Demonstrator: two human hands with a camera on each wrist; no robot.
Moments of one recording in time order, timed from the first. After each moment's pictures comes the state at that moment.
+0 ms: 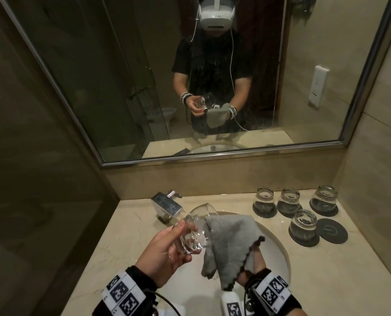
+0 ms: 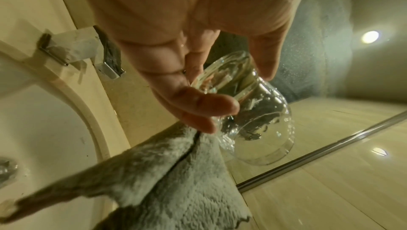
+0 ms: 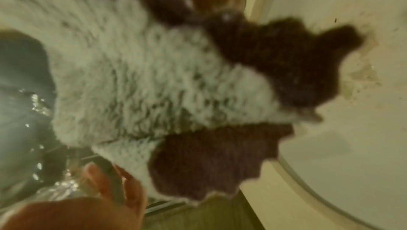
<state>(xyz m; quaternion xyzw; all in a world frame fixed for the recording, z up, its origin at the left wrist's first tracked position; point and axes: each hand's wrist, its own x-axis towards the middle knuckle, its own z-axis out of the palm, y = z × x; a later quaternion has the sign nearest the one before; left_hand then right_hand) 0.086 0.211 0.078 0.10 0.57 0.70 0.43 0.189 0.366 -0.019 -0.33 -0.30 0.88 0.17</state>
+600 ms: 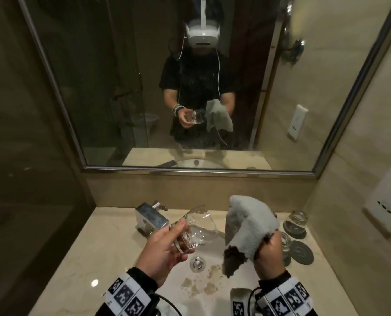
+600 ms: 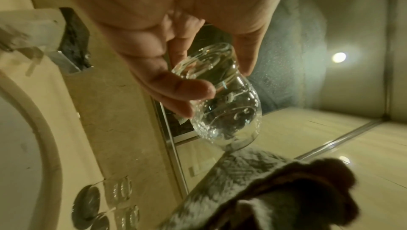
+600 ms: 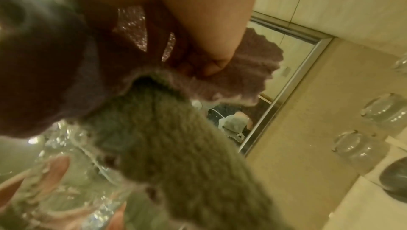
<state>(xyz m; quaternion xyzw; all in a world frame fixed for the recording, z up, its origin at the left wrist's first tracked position) 0.070 0.225 0.087 0.11 0.53 0.74 0.41 0.203 0.387 0.076 -0.09 -0.62 0.60 0.49</state>
